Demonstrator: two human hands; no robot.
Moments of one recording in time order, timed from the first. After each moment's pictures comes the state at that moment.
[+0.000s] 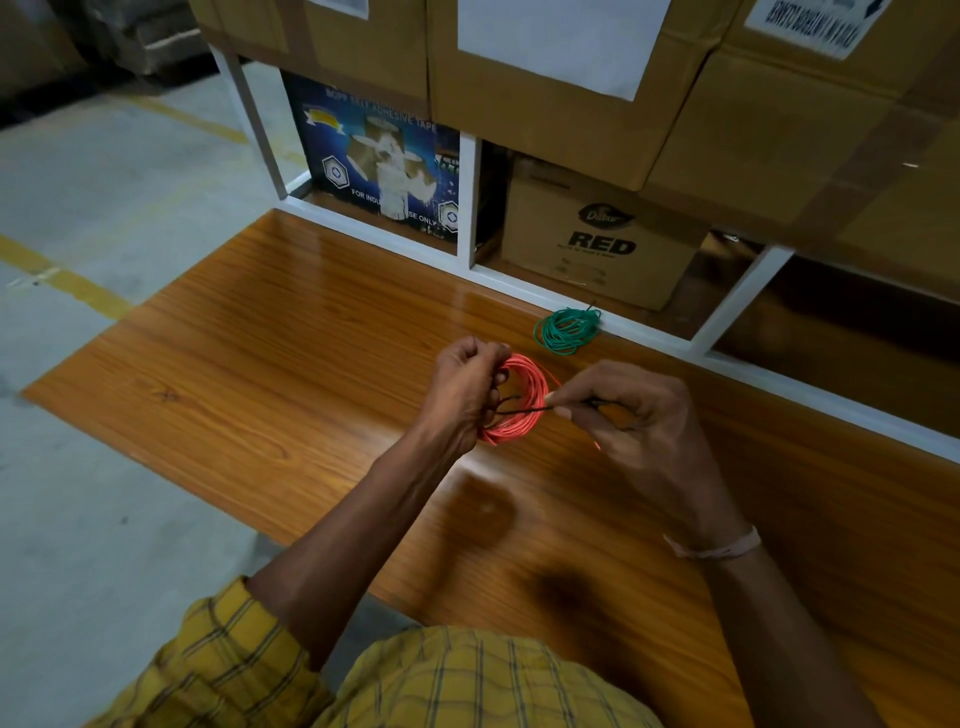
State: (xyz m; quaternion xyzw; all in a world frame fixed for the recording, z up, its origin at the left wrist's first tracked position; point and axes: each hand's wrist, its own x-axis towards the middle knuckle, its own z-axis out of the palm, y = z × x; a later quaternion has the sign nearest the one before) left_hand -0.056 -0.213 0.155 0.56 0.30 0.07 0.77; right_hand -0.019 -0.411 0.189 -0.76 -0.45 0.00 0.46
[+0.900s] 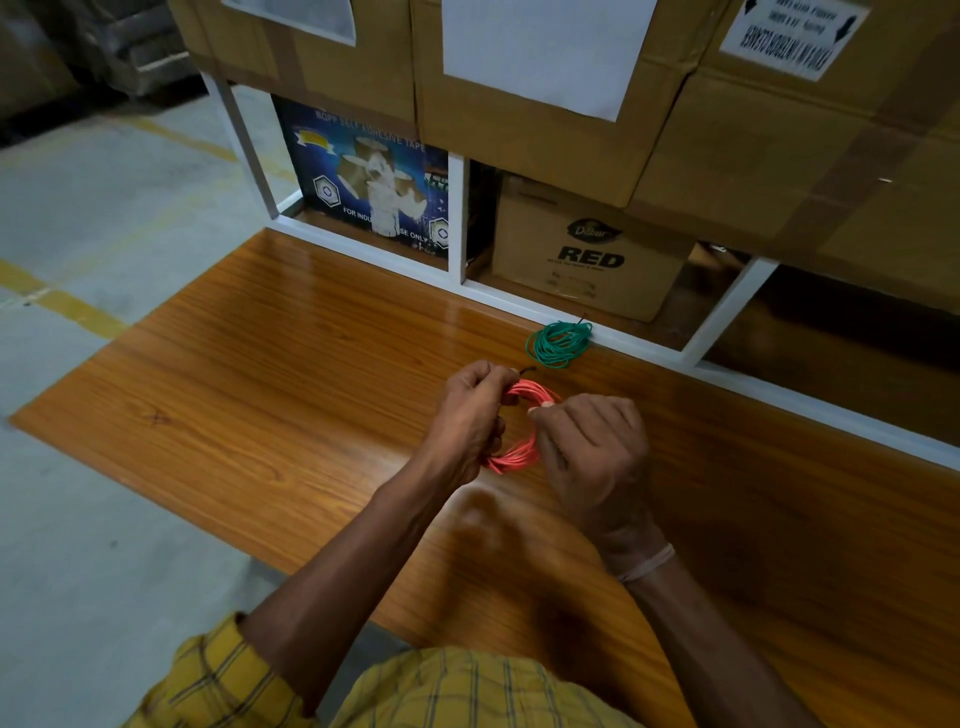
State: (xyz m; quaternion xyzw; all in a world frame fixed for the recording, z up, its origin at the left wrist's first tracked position) left_hand -0.058 -0.228 0.159 0.58 0.29 0.04 0.76; right_hand -0.035 -0.382 0.139 -0.80 -0.41 -0.37 0.24
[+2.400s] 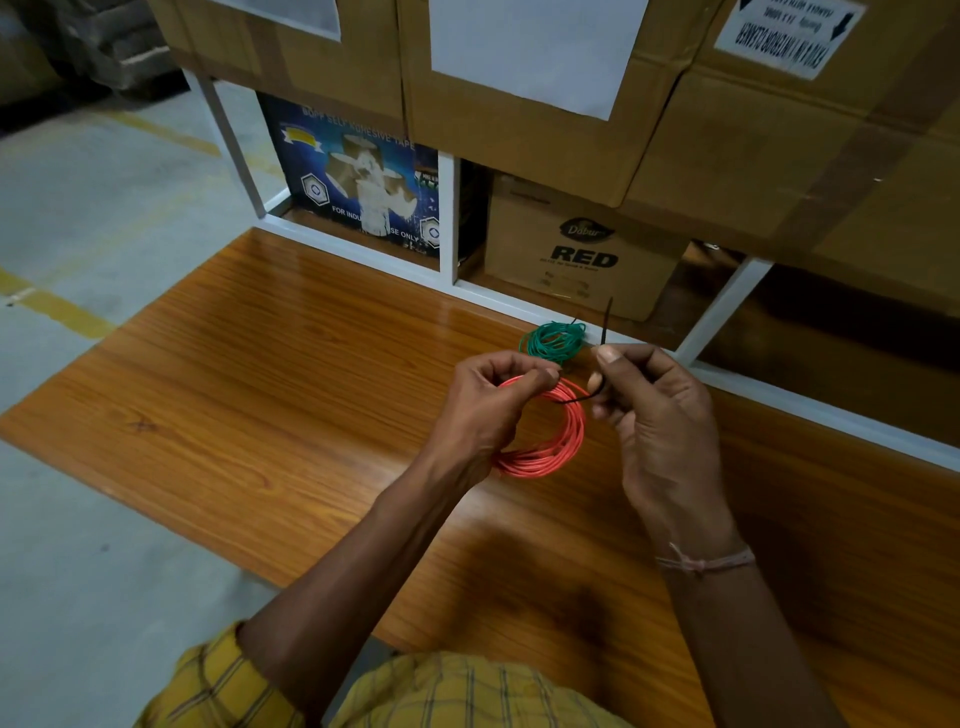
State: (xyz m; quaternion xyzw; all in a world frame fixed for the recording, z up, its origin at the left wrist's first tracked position) left_hand -0.051 -0.233 0.167 0.63 0.18 0.06 0.75; right_hand -0.025 -0.390 0.220 -0.61 -0.04 0.10 0.78
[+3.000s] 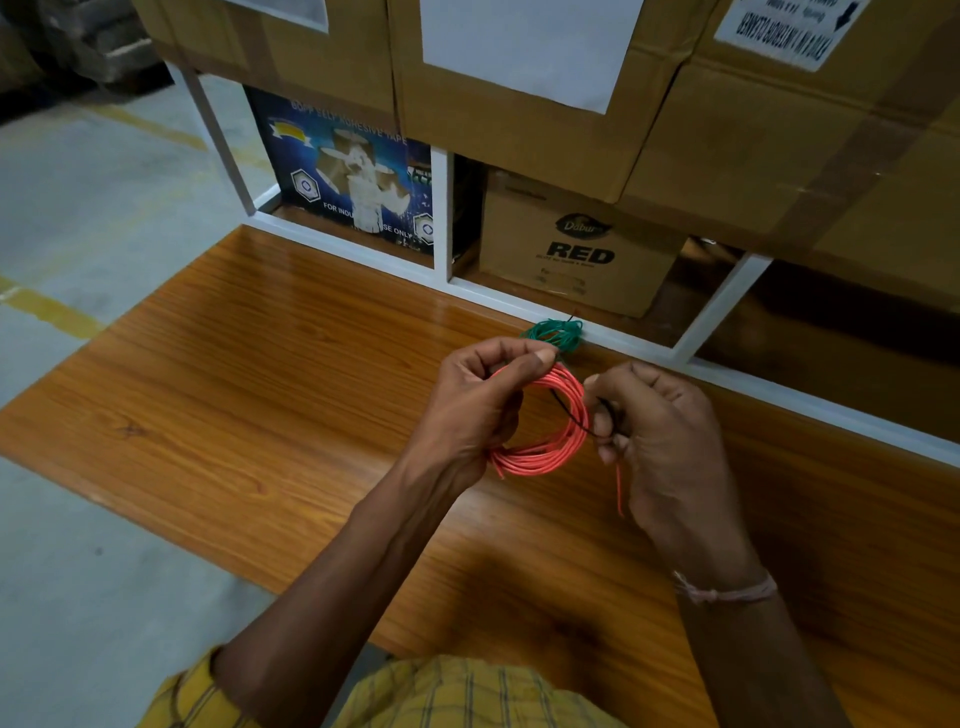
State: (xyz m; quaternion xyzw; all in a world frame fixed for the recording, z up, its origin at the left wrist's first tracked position) left_hand -0.057 -0.227 0.182 0.54 0.12 0.05 0.83; right_hand -0.040 -0.390 0.240 -0.69 -0.04 0.13 0.71
